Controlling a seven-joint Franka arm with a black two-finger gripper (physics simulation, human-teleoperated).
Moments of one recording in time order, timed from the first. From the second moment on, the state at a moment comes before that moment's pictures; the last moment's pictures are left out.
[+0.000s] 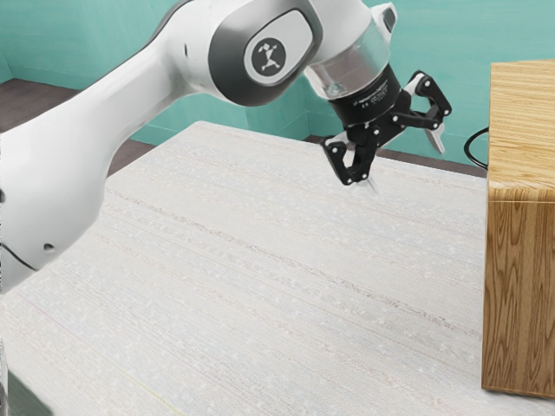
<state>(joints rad) -0.06 0.38 -0.30 -0.99 0.01 1.73 -1.28</state>
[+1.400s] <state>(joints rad) -0.02 0.36 -0.29 -1.11 0.09 1.98 -0.74</state>
